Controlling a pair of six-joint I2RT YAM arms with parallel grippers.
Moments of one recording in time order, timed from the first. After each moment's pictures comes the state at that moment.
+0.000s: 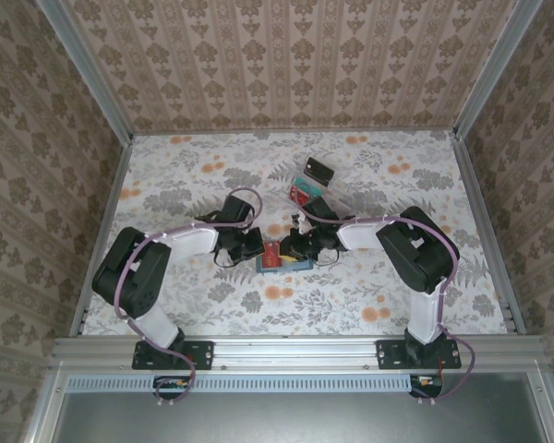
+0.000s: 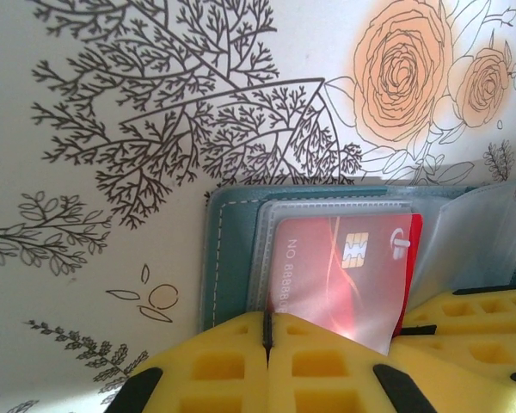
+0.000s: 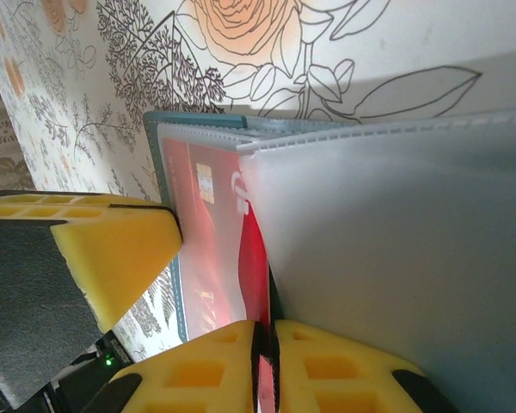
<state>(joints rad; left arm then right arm) -0.58 1.66 0.84 -0.31 0.31 -0.83 0.60 1.92 0.98 -0.01 -0.62 0.88</state>
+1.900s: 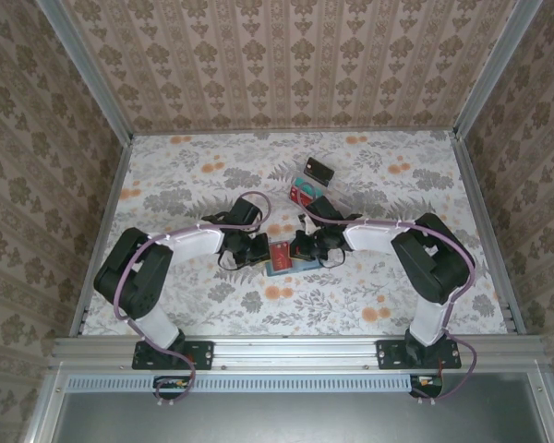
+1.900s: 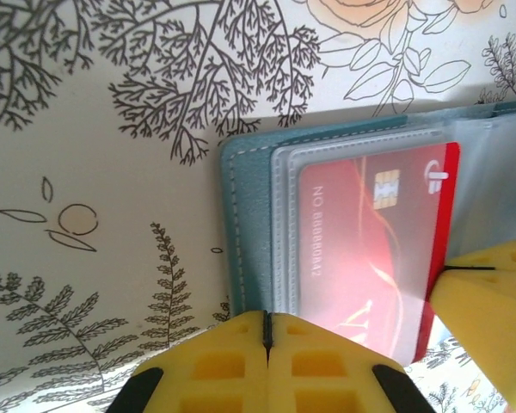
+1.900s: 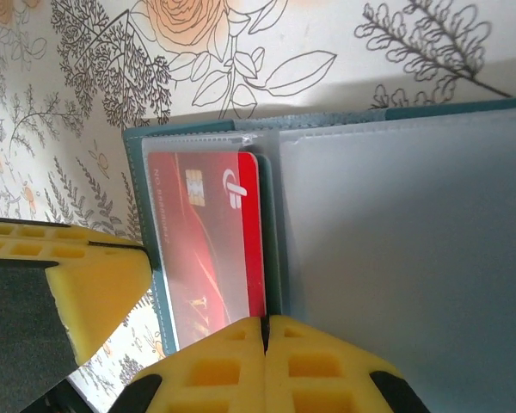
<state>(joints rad) -0.64 1.66 0.87 -0.40 0.34 -0.80 0.60 1.80 0.97 -0.20 -0.45 0.75</state>
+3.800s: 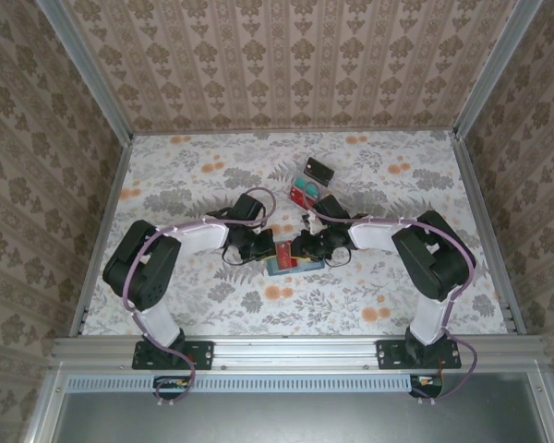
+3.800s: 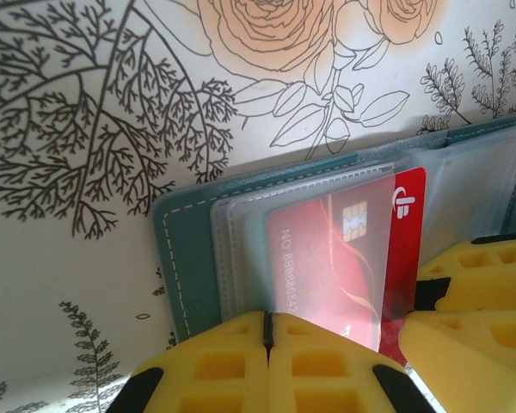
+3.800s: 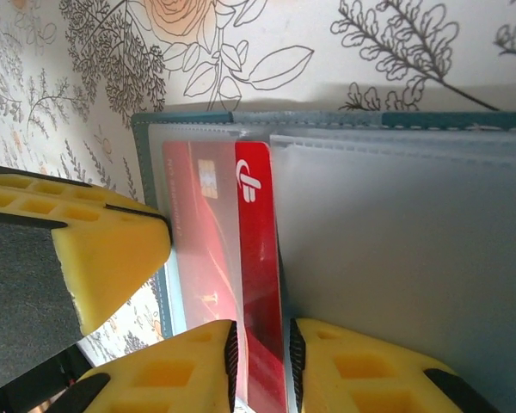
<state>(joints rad) -0.63 1.73 0.93 -0.36 0.40 -0.77 0.55 1.82 0.94 -0.16 -0.57 0.69</state>
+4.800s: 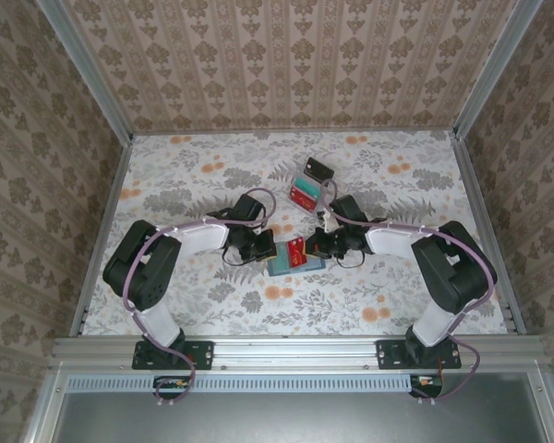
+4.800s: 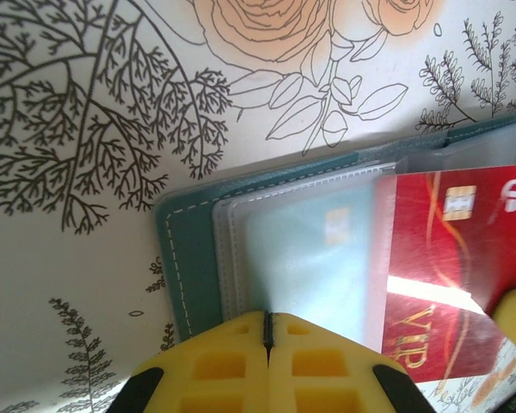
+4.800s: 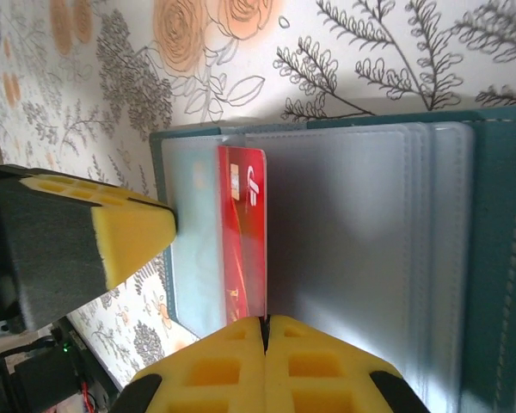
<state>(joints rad) -0.63 1.73 0.92 -0.36 0.41 -0.77 0.46 1.67 0.81 -0.12 -0.56 0.68</state>
